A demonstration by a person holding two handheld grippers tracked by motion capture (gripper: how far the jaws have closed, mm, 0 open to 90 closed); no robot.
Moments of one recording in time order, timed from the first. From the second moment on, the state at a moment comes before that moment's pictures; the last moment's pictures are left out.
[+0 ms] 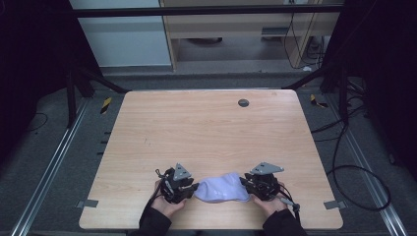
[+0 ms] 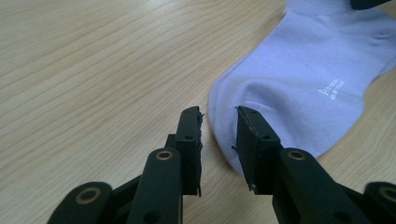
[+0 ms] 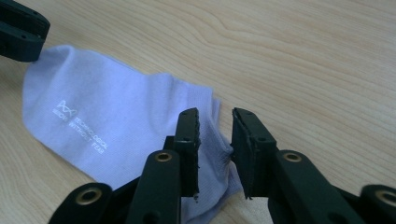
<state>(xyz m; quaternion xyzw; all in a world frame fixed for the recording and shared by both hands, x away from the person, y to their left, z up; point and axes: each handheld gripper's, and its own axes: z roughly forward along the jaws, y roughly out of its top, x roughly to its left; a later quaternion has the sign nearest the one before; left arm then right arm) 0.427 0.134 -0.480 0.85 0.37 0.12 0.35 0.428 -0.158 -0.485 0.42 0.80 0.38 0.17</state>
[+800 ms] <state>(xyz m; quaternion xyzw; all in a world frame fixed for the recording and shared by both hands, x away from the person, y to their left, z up) 0.429 0.123 -0.488 0.86 0.37 0.11 0.34 0.414 -0.166 -0.479 0.43 0.81 0.37 0.15</state>
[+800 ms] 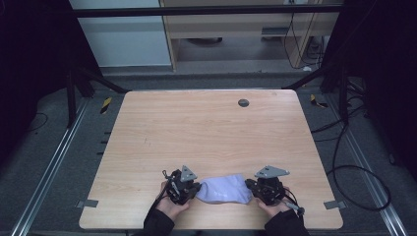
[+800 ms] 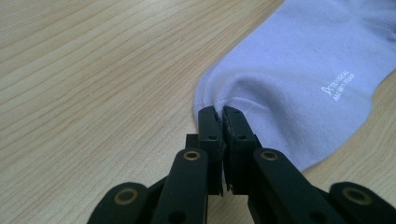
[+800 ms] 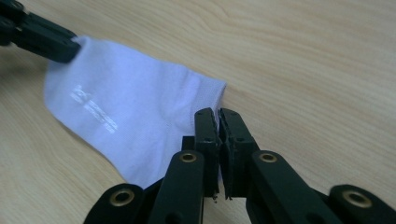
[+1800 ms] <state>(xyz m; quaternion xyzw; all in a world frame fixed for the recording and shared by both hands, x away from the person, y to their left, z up) 0.420 0.096 -0.488 0.87 0.33 0.10 0.34 0.408 -0.155 -0.496 0.41 0.83 0.36 0.13</state>
